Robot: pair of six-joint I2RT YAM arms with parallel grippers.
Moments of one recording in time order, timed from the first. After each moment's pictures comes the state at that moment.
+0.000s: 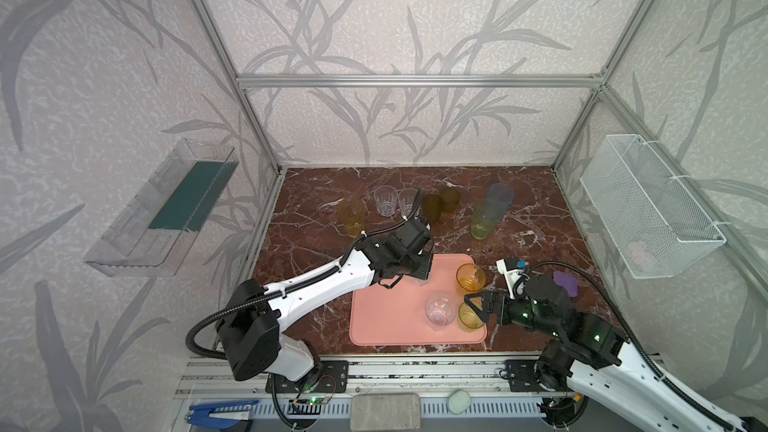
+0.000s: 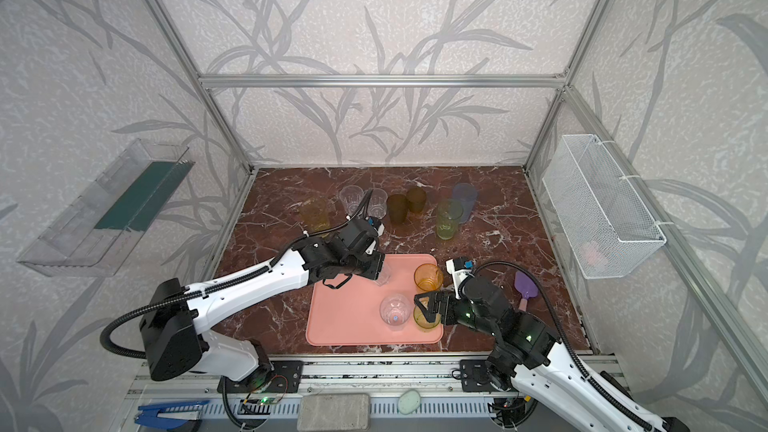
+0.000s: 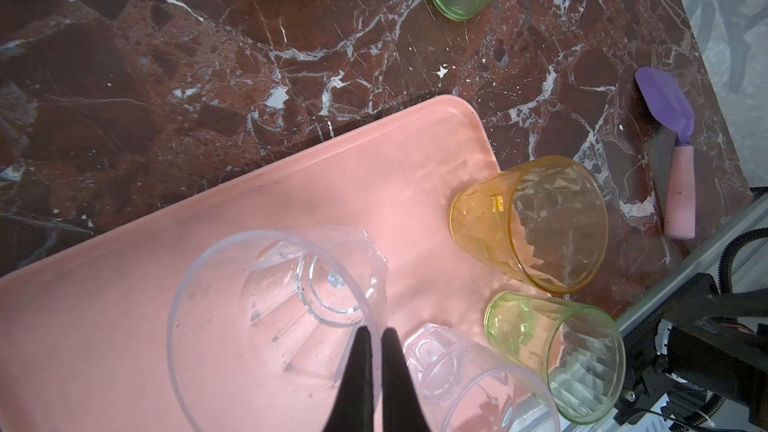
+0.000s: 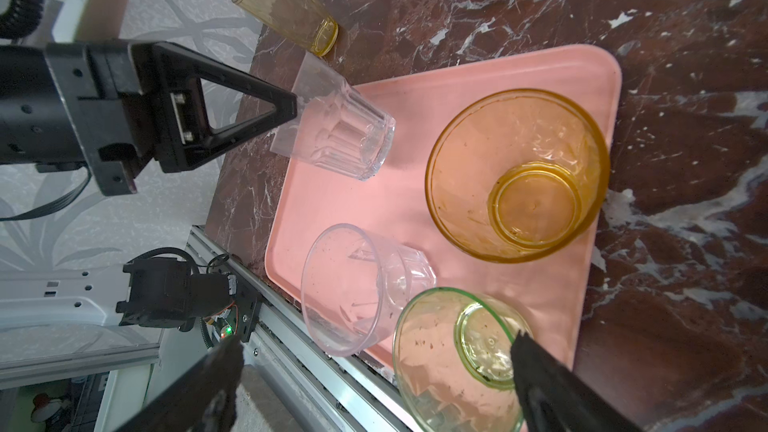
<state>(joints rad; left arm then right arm) -0.89 1.48 1.14 -0.60 -0.02 -0.55 0.80 0.46 0.48 -0.60 -0.13 0.81</state>
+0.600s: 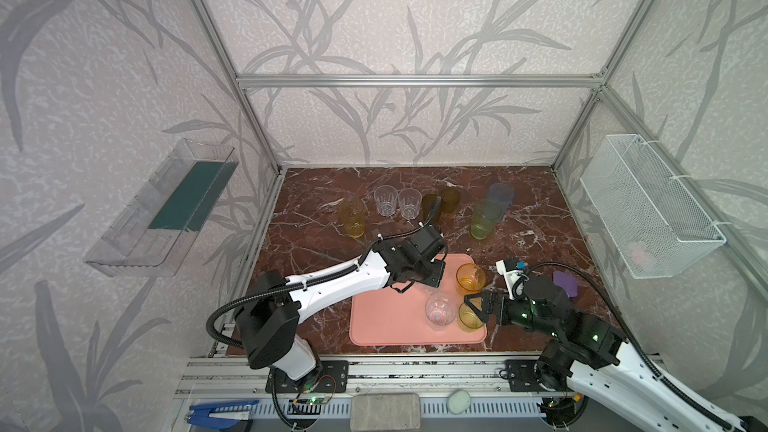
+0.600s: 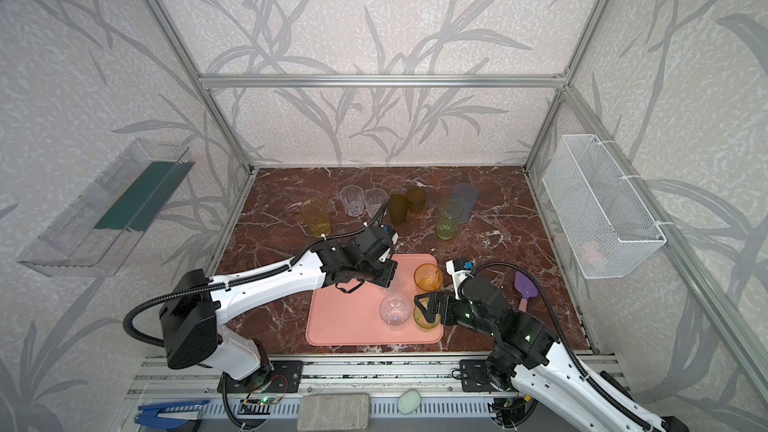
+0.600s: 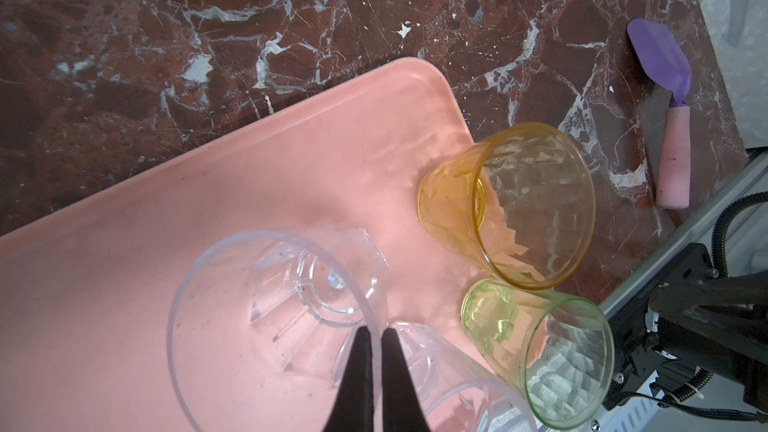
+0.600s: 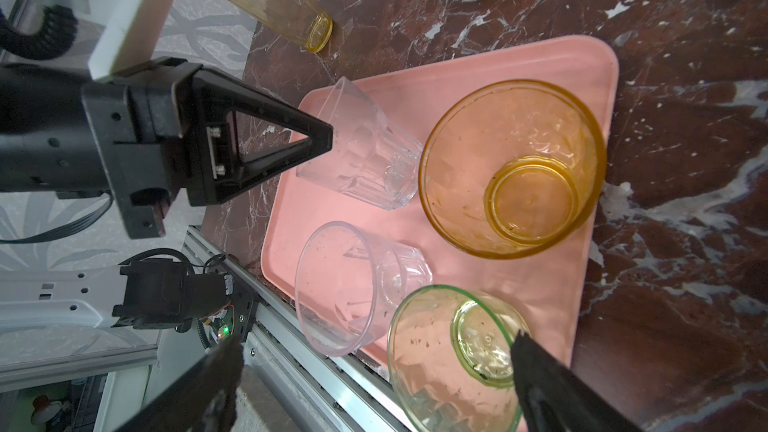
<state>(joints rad) -0.96 1.57 1.17 -0.58 0.01 -0.56 0.80 0.46 0.47 -0.60 -0.13 0.82</state>
